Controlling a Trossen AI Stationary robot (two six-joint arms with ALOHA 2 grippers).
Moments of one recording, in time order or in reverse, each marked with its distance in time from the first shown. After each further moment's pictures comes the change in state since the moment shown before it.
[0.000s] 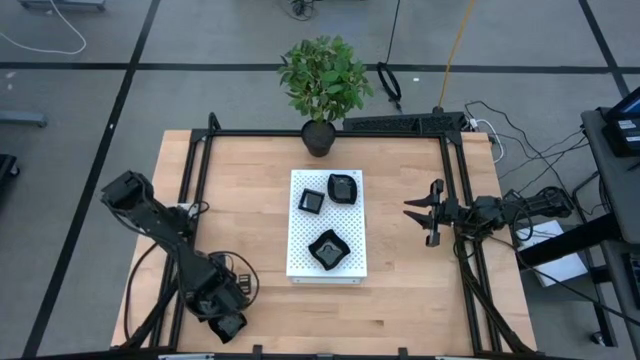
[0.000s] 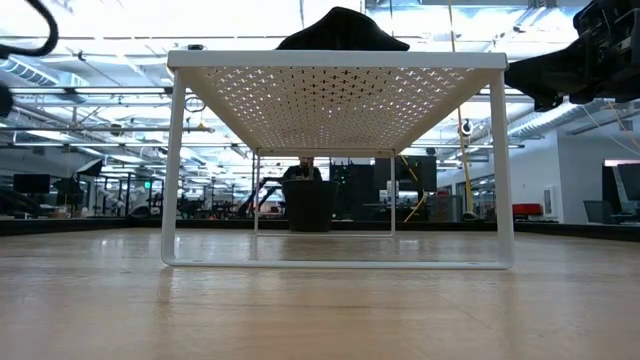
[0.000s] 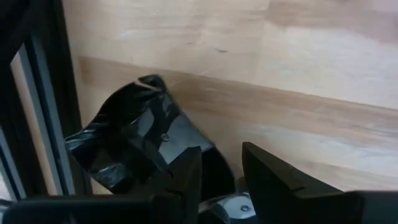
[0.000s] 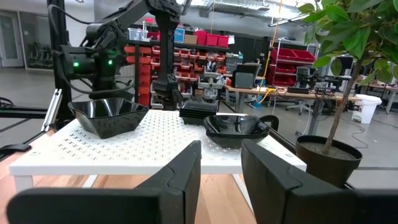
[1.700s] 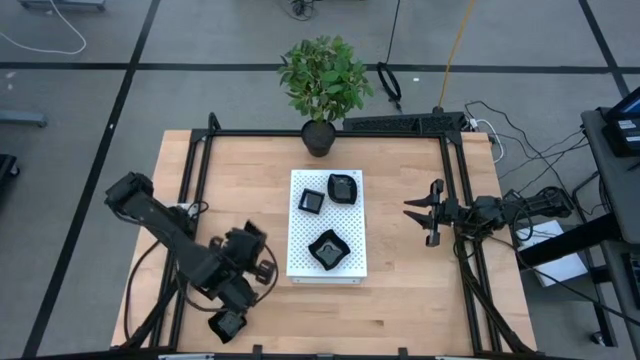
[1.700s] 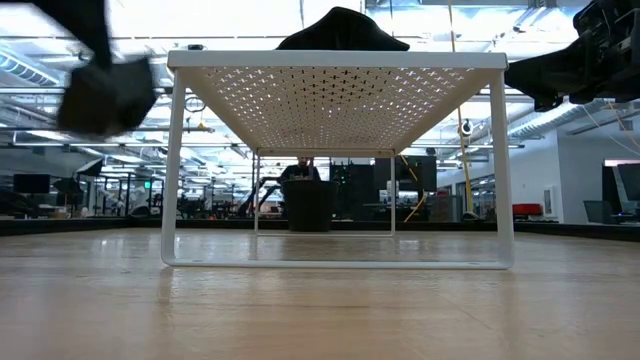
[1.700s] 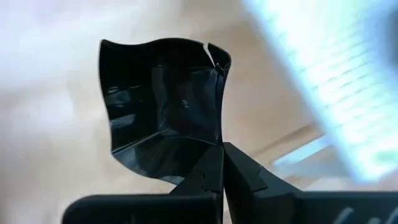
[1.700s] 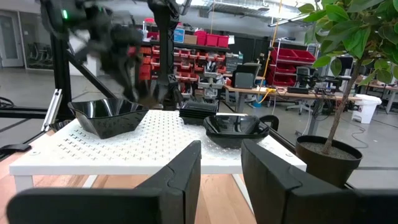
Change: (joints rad) left arm 0.072 0.035 0.399 -0.387 -0.785 0.590; right arm 0.000 0.000 0.000 0.000 0.000 0.000
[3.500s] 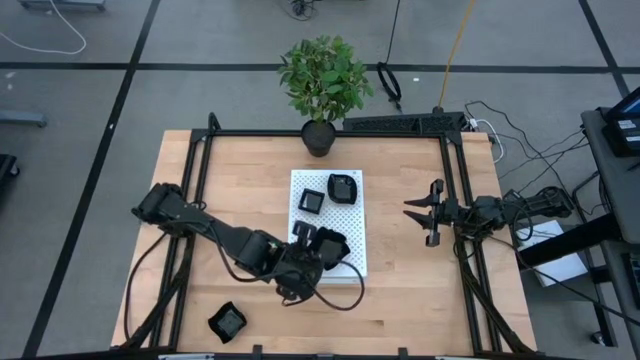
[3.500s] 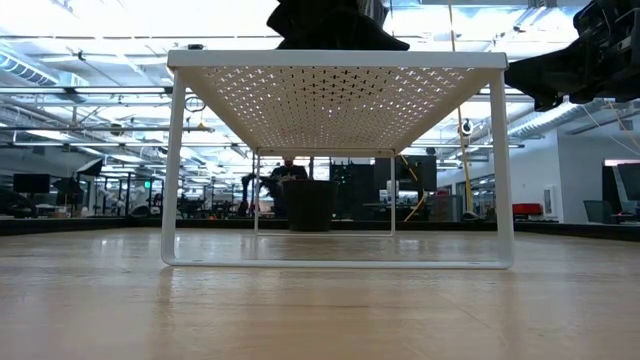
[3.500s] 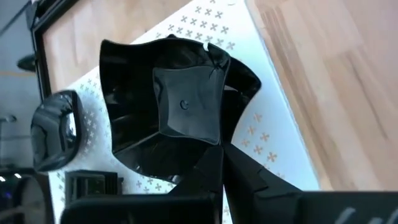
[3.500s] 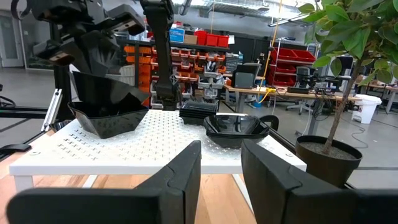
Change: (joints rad) left arm 0.242 0.253 0.458 0.288 0.099 1.951; right arm 0.000 0.000 0.000 0.000 0.000 0.000
